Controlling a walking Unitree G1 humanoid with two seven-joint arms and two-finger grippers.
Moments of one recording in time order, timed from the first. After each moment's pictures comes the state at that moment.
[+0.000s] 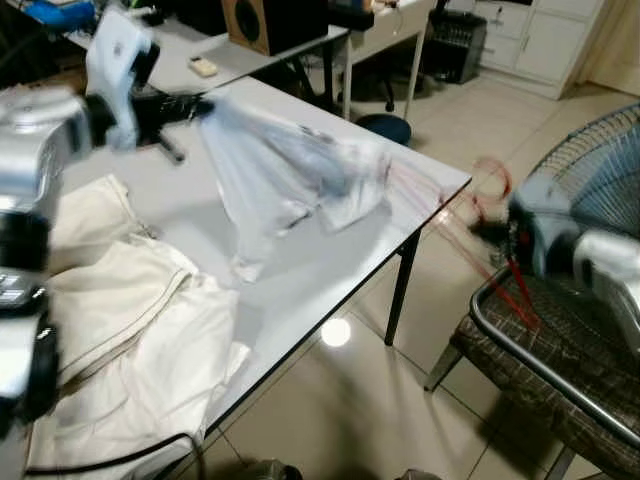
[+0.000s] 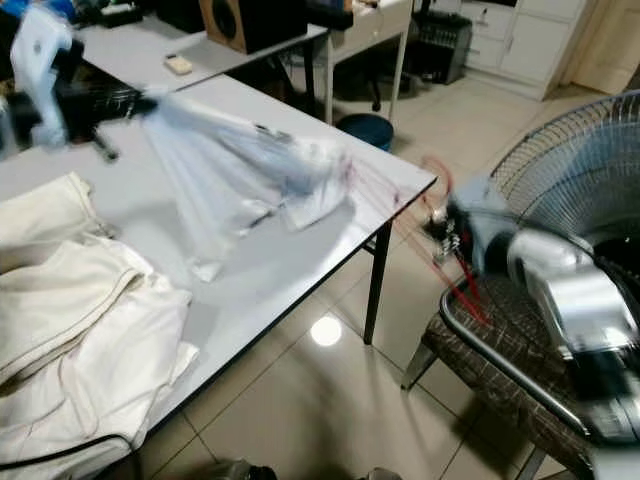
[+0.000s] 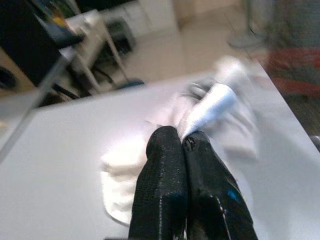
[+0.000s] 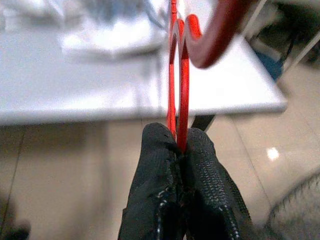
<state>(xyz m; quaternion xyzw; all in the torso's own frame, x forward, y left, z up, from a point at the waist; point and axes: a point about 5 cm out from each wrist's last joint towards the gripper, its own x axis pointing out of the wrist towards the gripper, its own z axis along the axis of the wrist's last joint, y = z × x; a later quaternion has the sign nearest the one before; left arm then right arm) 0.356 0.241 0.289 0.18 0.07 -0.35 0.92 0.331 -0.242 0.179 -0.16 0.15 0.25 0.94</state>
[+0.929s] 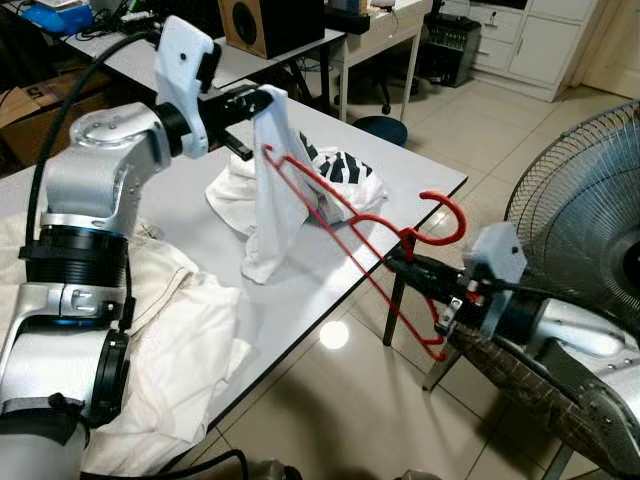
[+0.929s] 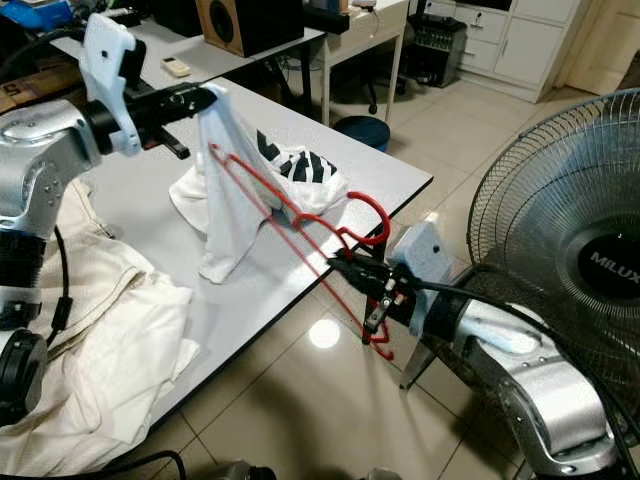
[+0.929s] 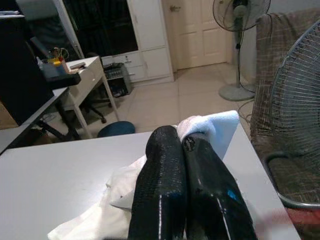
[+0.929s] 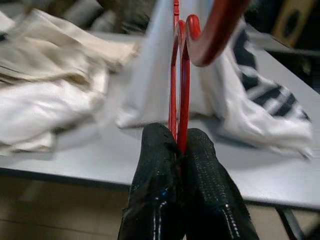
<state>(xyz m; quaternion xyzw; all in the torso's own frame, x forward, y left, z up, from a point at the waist) 0.372 0.174 0.286 0.10 -0.02 -0.34 0.93 0.240 -0.159 0.172 -0.09 0.06 0.40 0.91</state>
